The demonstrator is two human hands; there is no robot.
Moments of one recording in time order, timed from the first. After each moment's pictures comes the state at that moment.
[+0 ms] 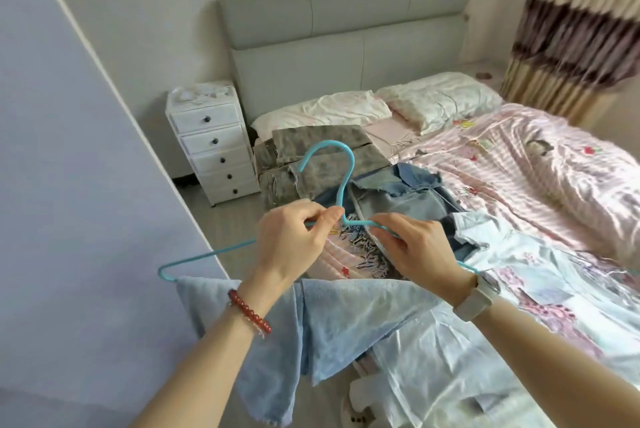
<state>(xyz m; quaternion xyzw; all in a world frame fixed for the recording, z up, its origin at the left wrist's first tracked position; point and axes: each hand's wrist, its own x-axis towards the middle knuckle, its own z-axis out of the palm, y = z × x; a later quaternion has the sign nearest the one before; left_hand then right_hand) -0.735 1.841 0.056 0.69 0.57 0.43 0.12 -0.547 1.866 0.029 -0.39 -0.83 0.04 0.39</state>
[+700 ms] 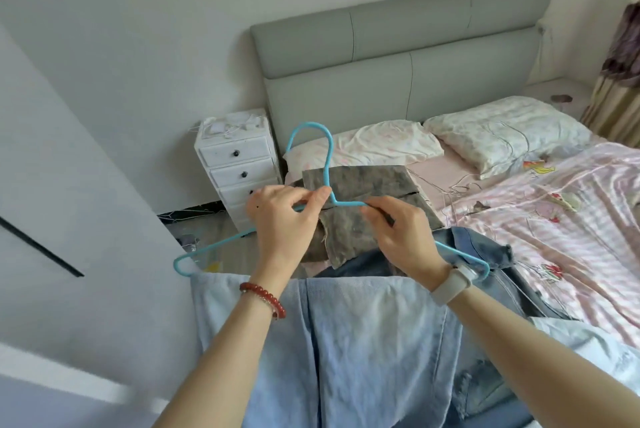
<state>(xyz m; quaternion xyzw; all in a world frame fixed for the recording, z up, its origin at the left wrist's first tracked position) -0.779 2.094 0.083 0.57 0.66 0.49 0.02 -0.622 2.132 0.046 -0.41 -0.76 0.19 0.46</state>
